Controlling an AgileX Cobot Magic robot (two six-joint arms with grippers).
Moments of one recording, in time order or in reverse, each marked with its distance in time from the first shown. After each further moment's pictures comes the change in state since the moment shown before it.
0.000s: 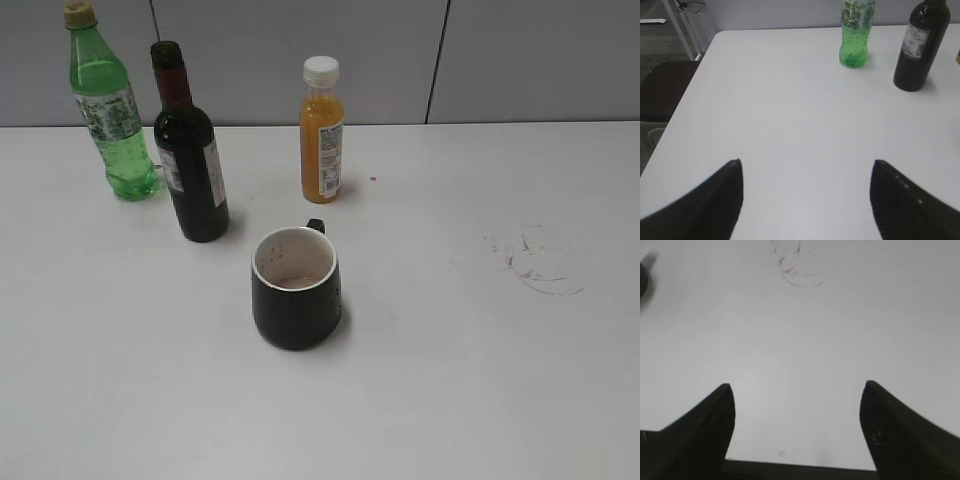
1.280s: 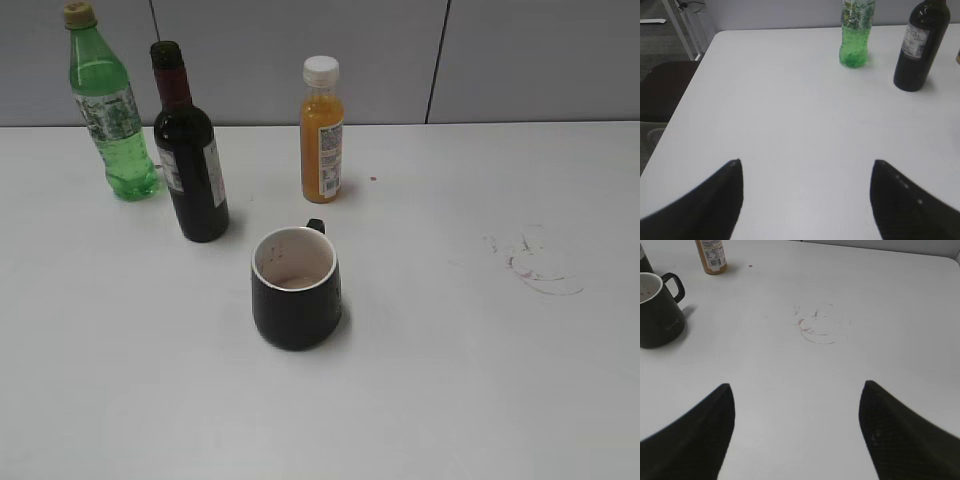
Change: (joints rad) left arm 0.000 0.000 0.000 0.001 -0.001 0.000; right arm 0.104 -0.211 0.027 0.001 -0.053 -0.004
